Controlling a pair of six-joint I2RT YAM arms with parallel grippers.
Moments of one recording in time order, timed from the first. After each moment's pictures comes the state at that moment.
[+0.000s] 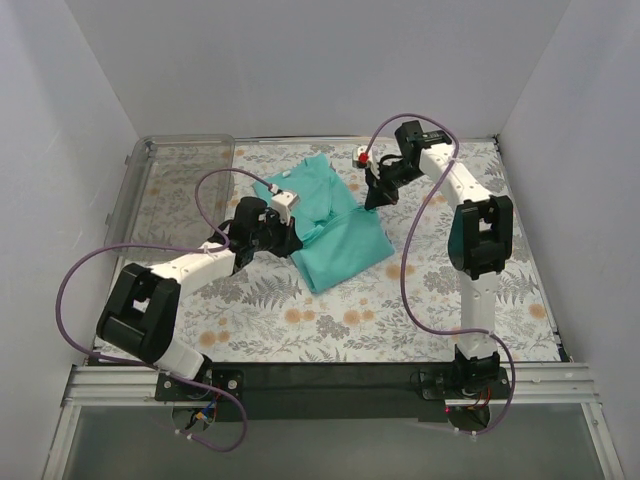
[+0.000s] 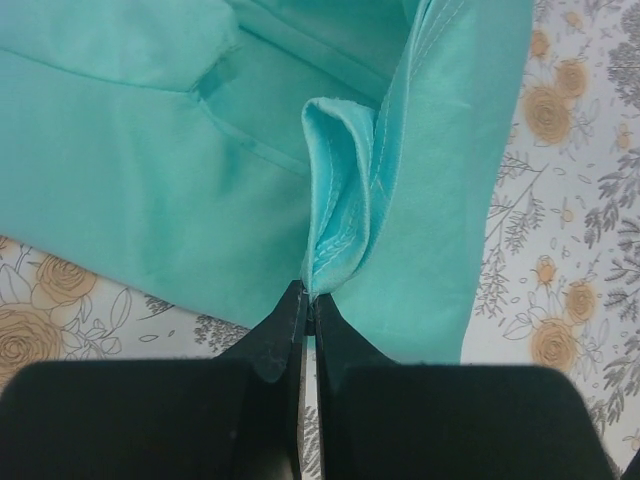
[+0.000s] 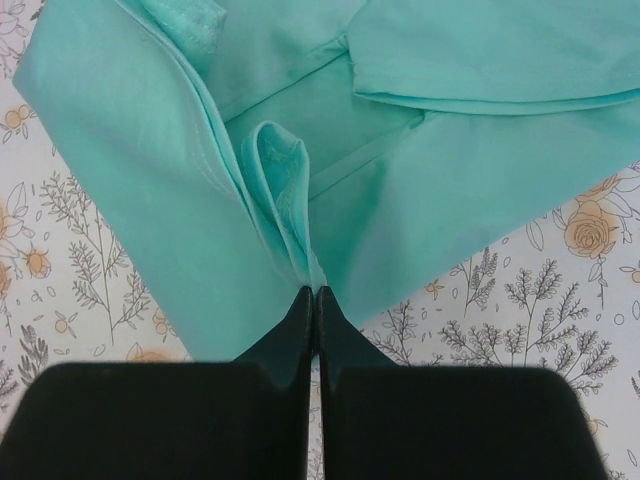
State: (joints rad) left arm -0.46 1.50 0.80 0.10 0.39 -0.09; right arm 0.27 2.16 1.97 -1.15 -0.85 -1.15
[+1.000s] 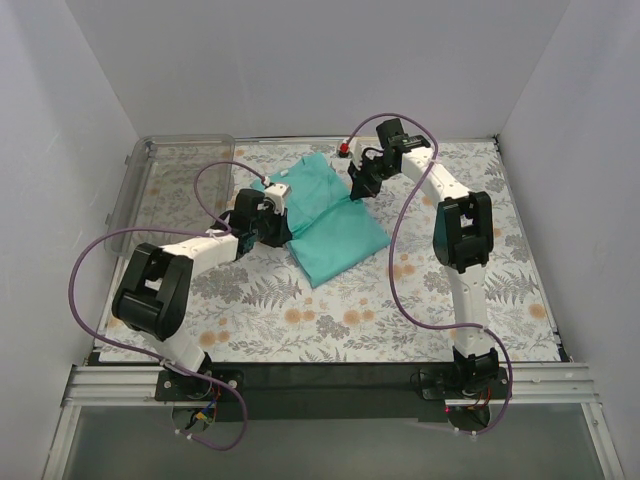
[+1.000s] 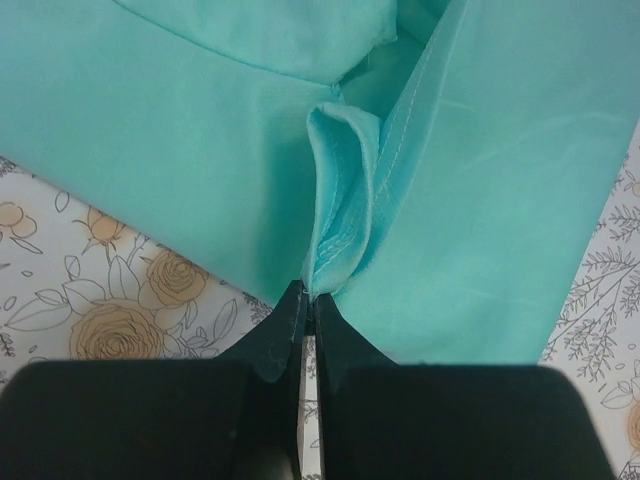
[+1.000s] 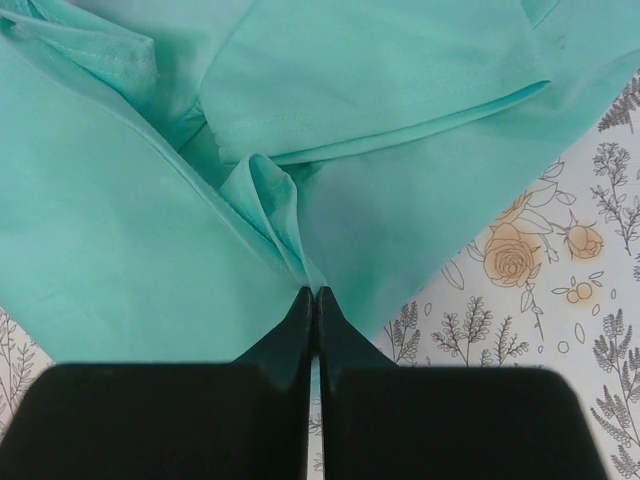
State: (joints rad) left arm -0.38 1.66 0.88 0.09 0.29 -0.09; right arm 0.33 2.31 2.08 -0.87 -0.73 -0.80
